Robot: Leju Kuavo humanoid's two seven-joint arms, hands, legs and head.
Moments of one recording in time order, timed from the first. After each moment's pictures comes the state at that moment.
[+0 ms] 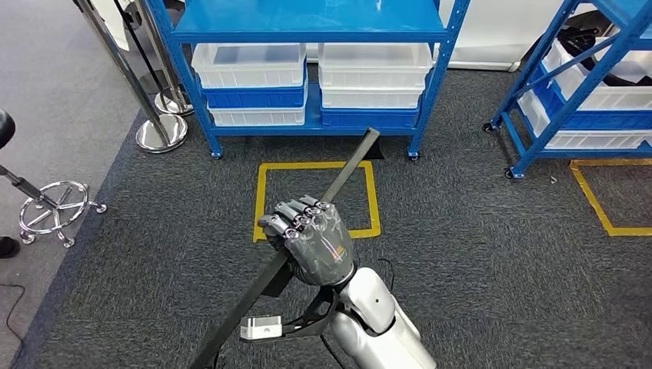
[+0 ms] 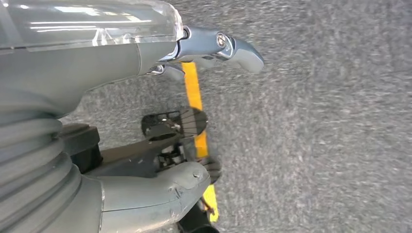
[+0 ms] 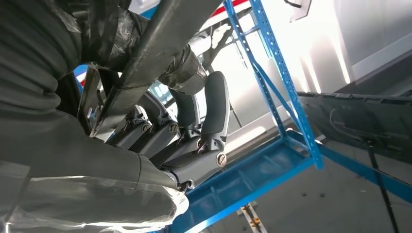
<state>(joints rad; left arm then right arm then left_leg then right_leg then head) -0.23 -0.25 0.88 -0.20 -0.94 0.06 -0.35 -0.32 0.26 0.56 -1.40 1.14 -0.70 -0.36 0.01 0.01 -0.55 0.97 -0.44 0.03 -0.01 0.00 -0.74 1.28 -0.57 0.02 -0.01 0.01</state>
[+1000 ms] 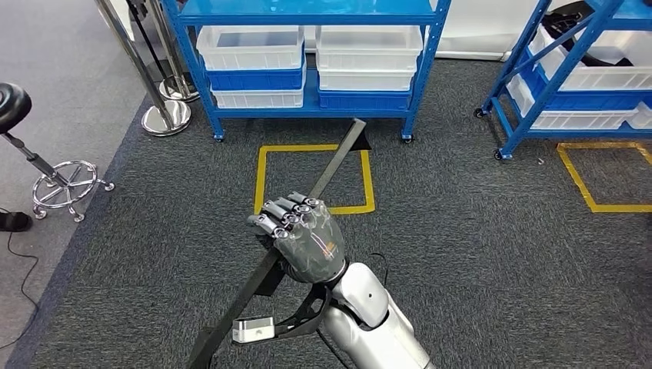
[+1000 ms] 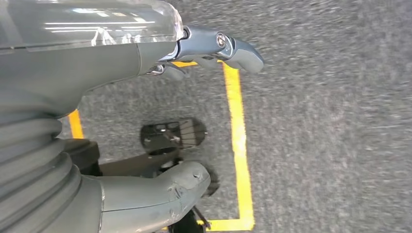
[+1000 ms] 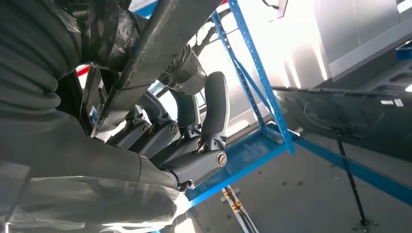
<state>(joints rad) -0.23 -0.23 0.88 -0.20 -0.94 0.07 -0.36 -0.35 0.29 0.56 -1.37 1.15 -0.70 -0.41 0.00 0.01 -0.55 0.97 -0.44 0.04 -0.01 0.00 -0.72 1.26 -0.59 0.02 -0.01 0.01</state>
